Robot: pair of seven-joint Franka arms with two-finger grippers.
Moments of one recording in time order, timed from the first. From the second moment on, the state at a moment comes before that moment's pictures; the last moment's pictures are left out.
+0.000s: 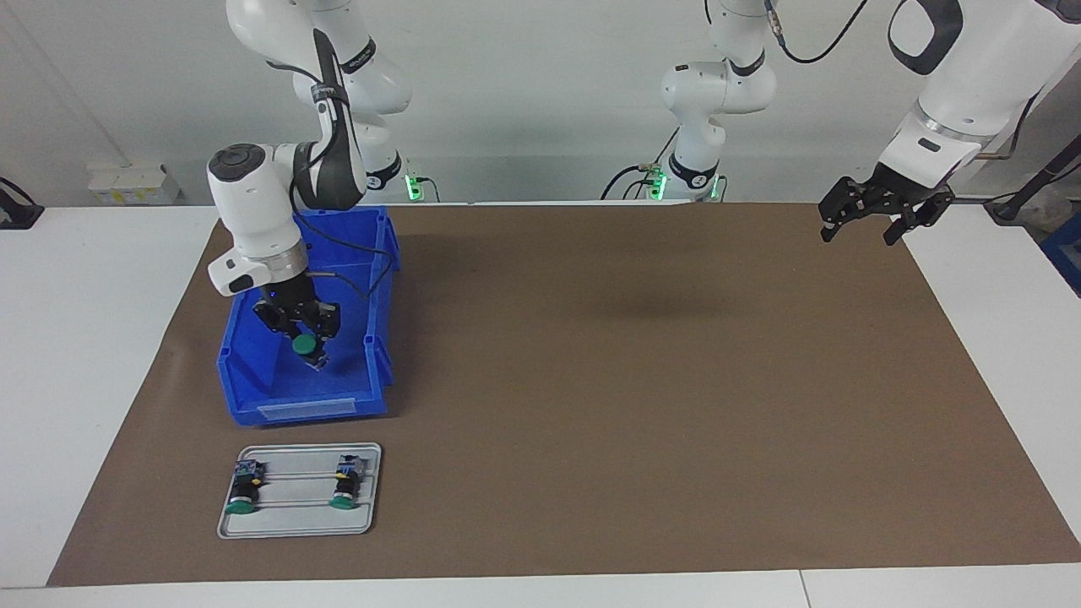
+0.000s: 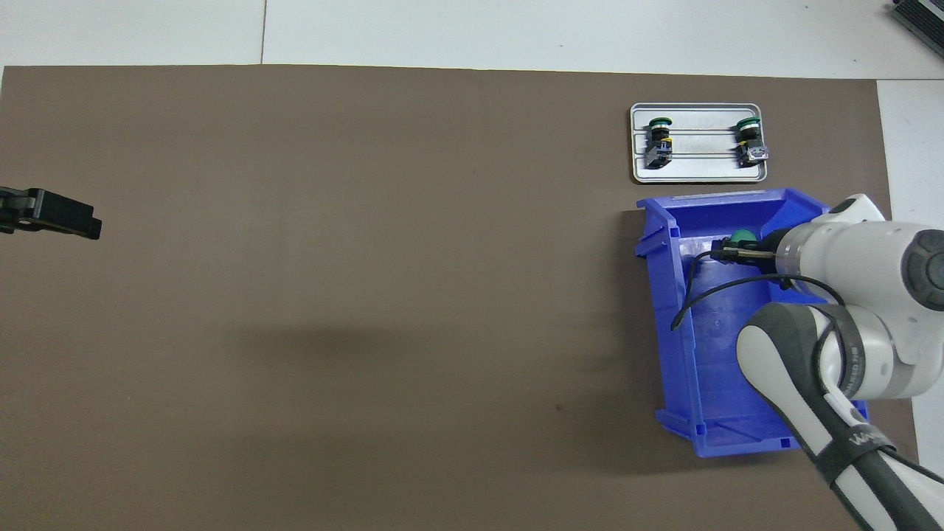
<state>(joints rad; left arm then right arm) -0.08 0.04 0.08 -1.53 -0.03 1.56 0.13 -0.13 0.02 0.11 -2.26 -0.03 2.53 0.05</state>
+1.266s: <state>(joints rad) -0.08 0.04 0.08 -1.53 -0.03 1.56 0.13 -0.13 0.03 0.12 -2.39 -0.01 2.71 -0.09</state>
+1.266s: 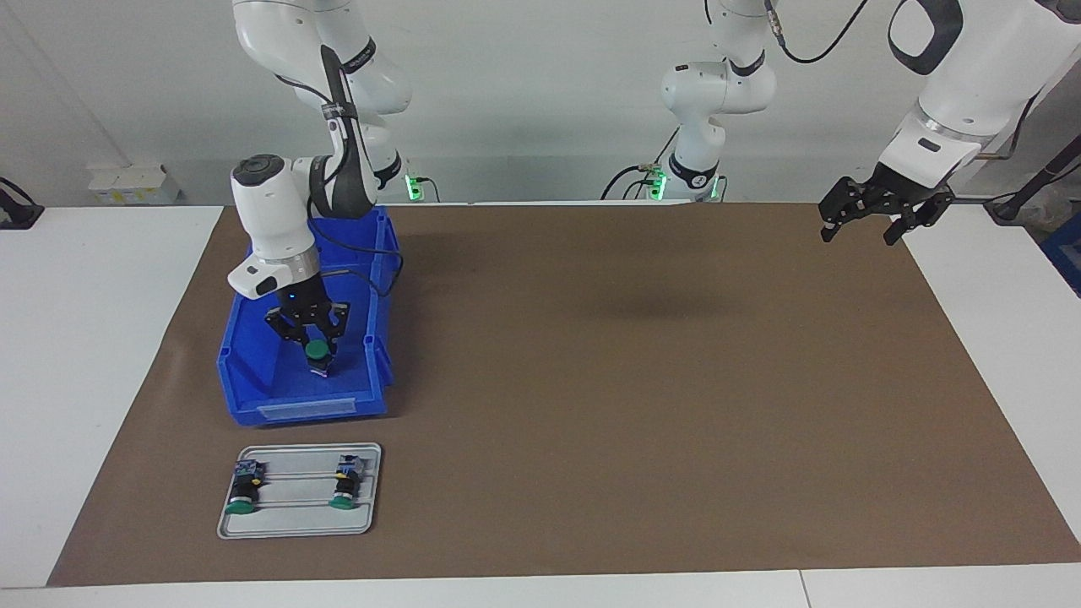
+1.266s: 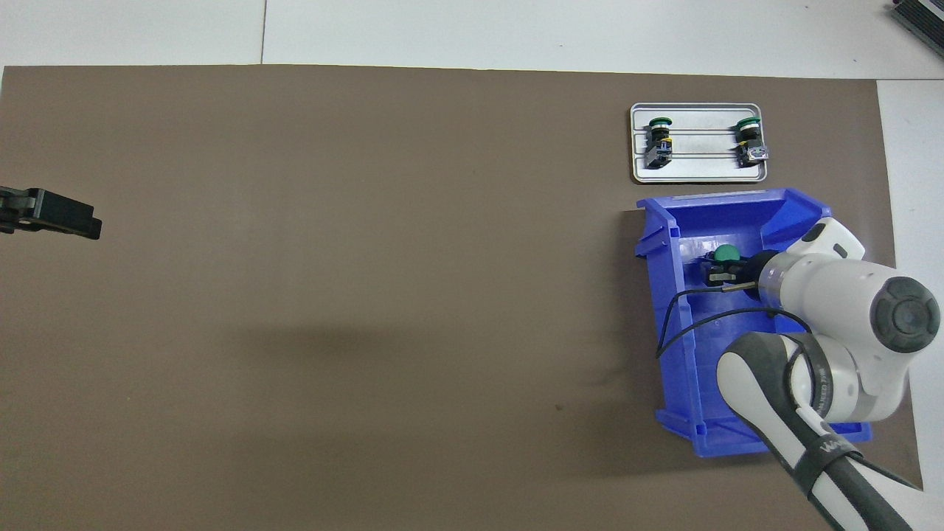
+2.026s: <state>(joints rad) -0.08 0.04 0.08 -1.53 -0.03 1.56 0.13 -0.13 -0.10 0.12 -2.04 0.08 2.13 -0.09</state>
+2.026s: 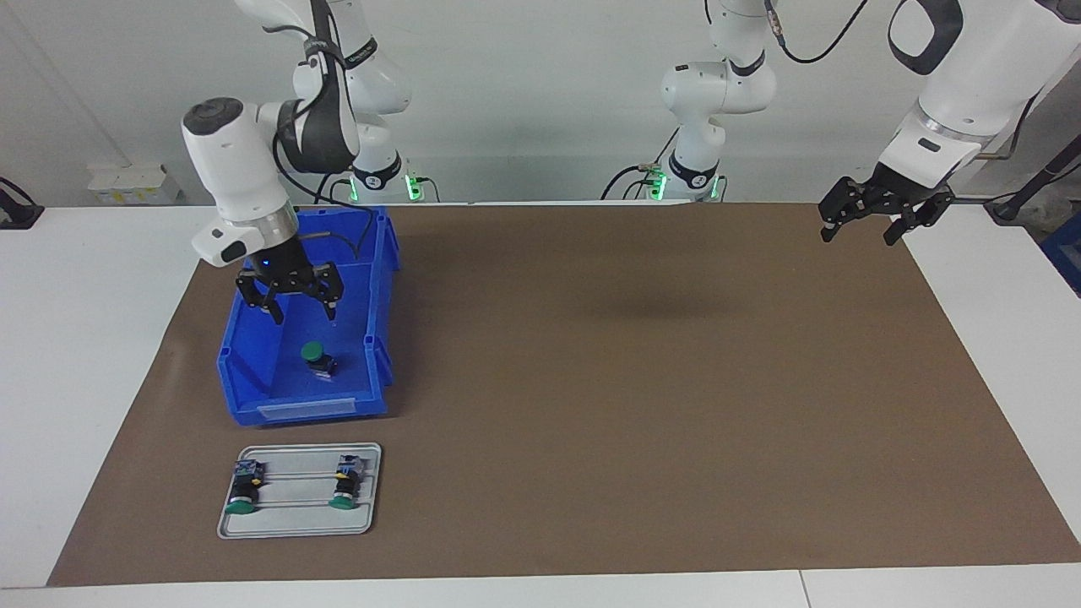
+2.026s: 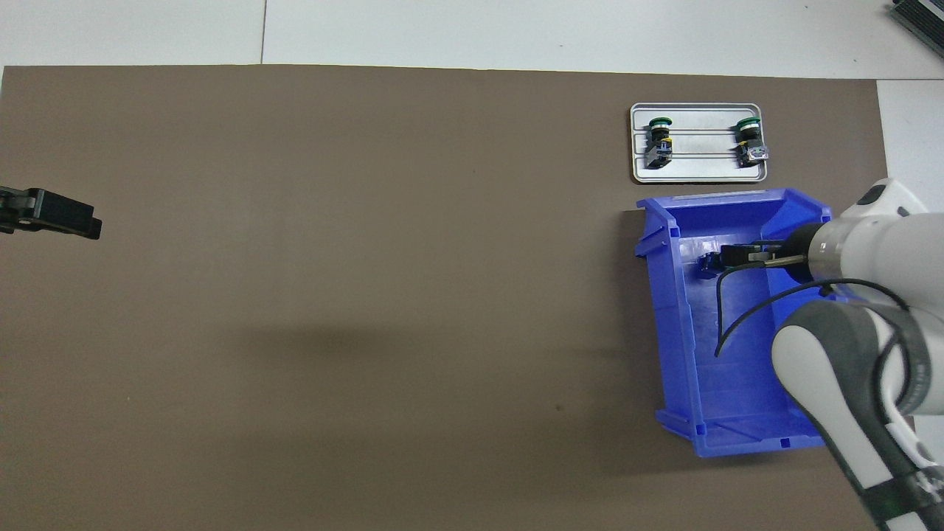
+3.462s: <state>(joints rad) -0.08 0.04 0.08 -1.53 -0.03 1.56 0.13 -0.15 0.05 0.12 -1.54 0.04 1.60 -0.02</state>
